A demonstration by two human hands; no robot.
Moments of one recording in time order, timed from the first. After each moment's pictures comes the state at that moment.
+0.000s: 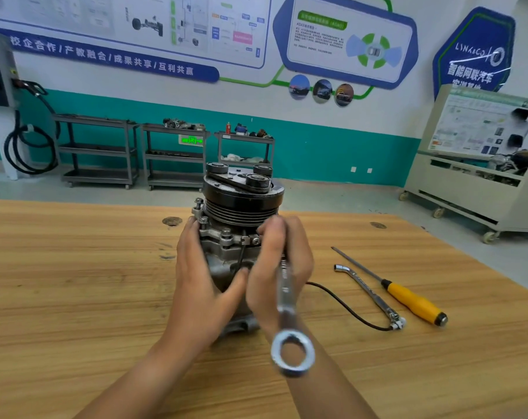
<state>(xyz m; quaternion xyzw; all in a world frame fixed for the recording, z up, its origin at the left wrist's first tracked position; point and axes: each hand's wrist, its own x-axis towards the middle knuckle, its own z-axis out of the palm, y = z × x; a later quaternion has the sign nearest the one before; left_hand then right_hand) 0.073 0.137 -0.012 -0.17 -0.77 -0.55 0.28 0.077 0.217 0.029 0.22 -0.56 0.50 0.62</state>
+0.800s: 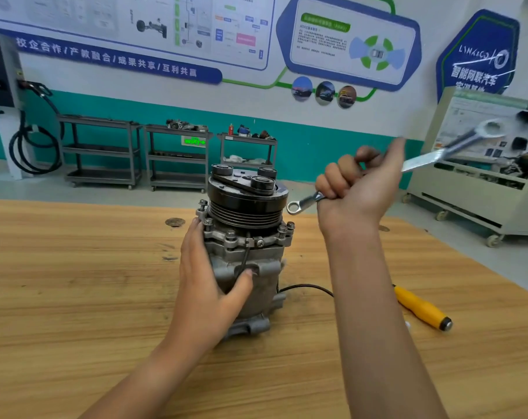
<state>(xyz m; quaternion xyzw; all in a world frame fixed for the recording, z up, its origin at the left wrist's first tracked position) 0.071 0.136 -0.015 -0.16 -0.77 -0.54 0.29 0.072 0.277 0.126 0.10 -0.28 0.90 0.30</state>
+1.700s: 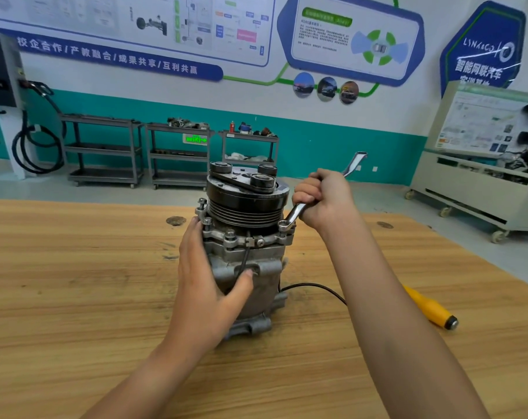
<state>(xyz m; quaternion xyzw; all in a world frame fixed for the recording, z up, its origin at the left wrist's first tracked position) 0.070 0.135 -0.017 -0.16 -0.78 -0.54 0.29 0.016 0.291 0.110 -0.06 -0.30 0.95 0.03</state>
